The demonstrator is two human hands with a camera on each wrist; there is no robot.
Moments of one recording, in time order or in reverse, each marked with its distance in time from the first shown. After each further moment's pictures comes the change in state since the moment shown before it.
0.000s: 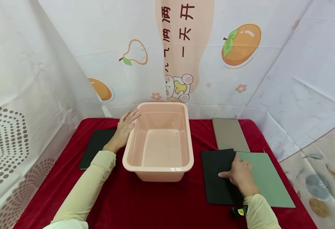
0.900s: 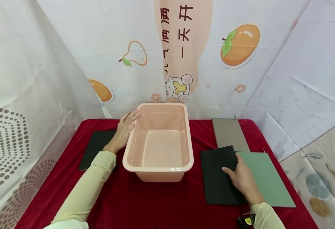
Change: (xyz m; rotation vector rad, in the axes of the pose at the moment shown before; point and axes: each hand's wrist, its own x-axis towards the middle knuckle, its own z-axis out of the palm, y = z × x) left_hand 0.000 0.000 0.000 -0.005 0.002 0.007; right_hand -0.017 0.014 0.016 0.259 0.157 -0.134
